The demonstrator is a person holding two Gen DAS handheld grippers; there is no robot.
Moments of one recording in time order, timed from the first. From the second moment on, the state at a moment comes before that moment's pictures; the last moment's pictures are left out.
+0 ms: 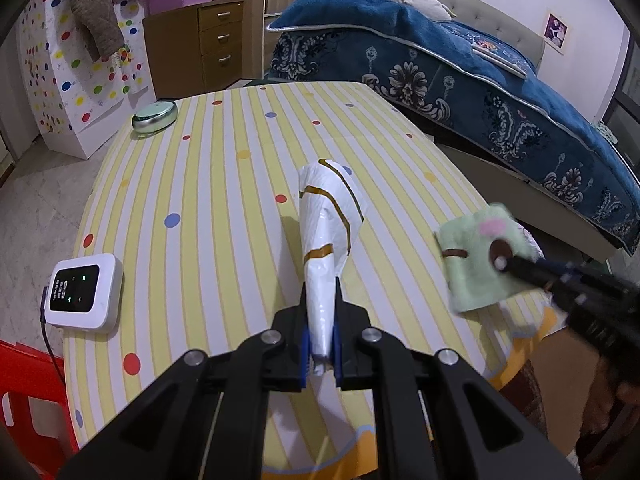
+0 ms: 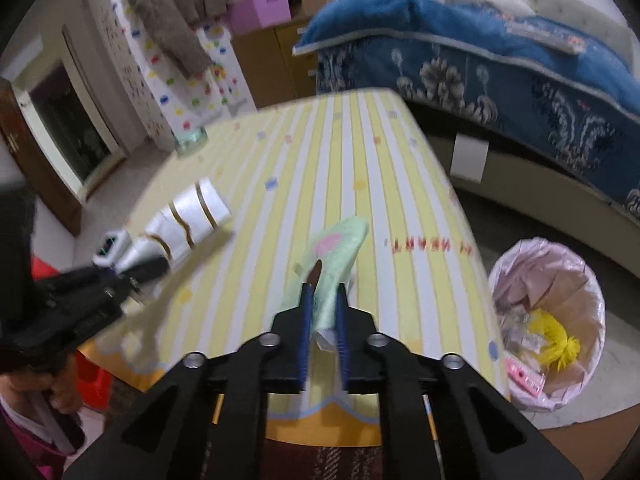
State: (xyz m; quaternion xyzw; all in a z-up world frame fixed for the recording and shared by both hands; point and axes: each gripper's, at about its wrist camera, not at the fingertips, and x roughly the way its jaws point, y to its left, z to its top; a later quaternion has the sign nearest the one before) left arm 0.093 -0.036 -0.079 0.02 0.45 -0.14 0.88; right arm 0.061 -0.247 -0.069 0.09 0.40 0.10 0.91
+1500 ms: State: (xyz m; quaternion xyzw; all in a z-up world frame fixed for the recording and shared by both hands) left arm 0.064 -0.302 -0.077 0.13 0.41 -0.38 0.82; right arm -0.013 -0.437 -0.066 0.12 0.37 -0.14 0.91
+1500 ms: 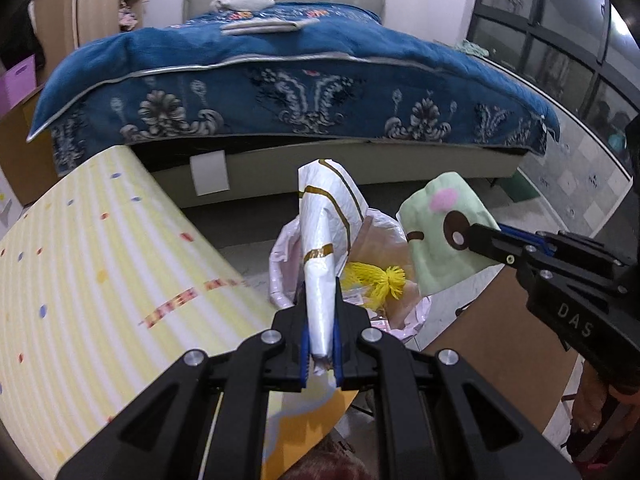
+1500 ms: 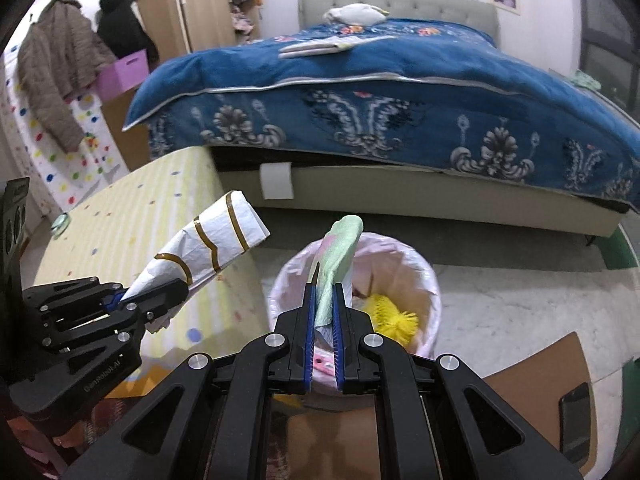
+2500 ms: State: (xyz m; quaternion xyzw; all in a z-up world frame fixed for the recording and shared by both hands) left arm 0.094 -0.317 -0.084 0.13 0.42 -0.35 0.83; right arm -0.020 -0.492 -0.075 0.18 0.36 -0.17 0.90
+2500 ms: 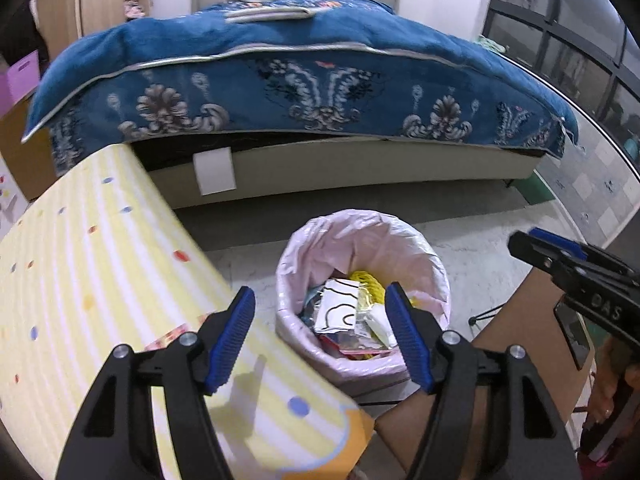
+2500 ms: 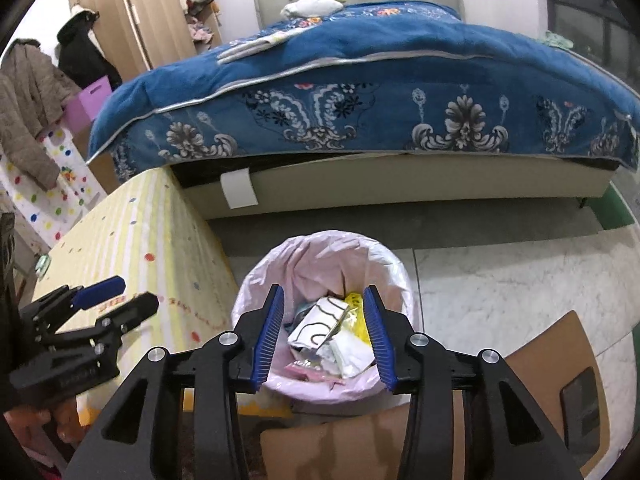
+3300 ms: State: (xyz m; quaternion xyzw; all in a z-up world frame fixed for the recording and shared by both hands) left arm 0.036 -0.129 0.023 0.07 0.38 -0.18 0.90; right arm -0.044 -0.332 0.041 0.07 0.32 -0.04 0.94
